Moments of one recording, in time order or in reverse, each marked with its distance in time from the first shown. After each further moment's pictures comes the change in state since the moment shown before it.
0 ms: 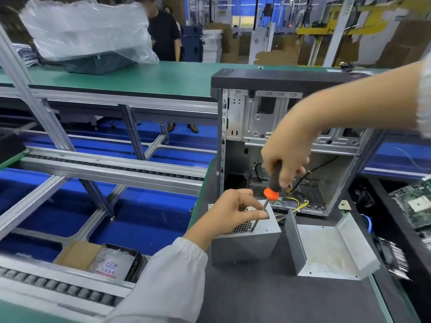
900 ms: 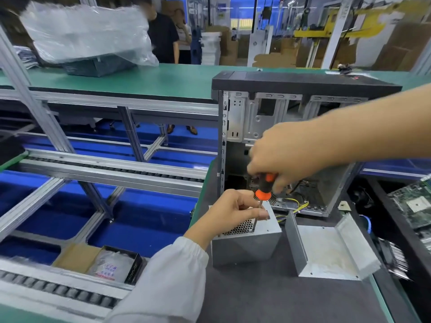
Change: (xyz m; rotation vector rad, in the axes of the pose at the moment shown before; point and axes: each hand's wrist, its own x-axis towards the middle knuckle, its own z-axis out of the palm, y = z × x) left_hand -0.002 0.005 -0.003 -0.106 -0.046 -0.006; right_hand -0.009 -0.019 0.011 -0.391 0.581 -0.055
